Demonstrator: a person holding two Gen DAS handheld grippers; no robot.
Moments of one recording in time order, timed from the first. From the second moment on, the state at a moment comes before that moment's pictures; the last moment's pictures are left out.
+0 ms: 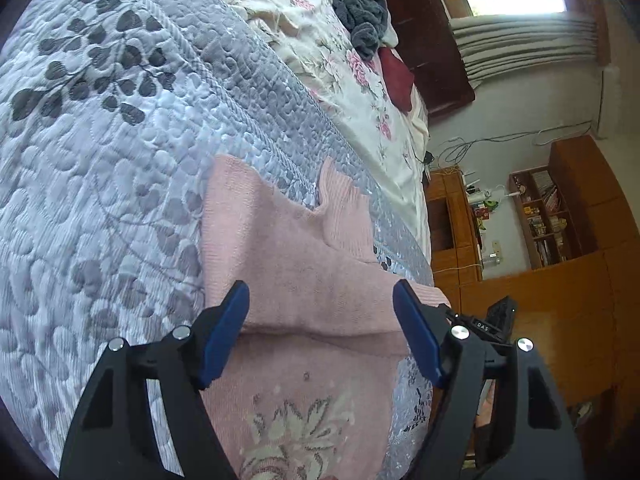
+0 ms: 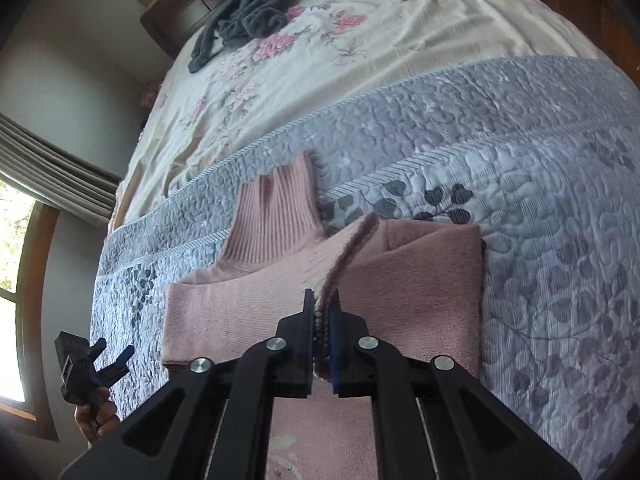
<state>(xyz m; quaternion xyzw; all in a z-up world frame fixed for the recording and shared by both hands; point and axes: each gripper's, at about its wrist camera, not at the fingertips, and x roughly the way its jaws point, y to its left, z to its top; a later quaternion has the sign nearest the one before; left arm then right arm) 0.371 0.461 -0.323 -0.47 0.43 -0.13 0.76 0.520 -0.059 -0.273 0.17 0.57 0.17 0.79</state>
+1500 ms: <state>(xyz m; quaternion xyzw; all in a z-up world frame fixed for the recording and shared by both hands) 0.433 0.442 -0.377 -0.46 0.49 -0.18 0.72 0.517 -0.145 -0.371 0.29 0.61 0.16 0.72</state>
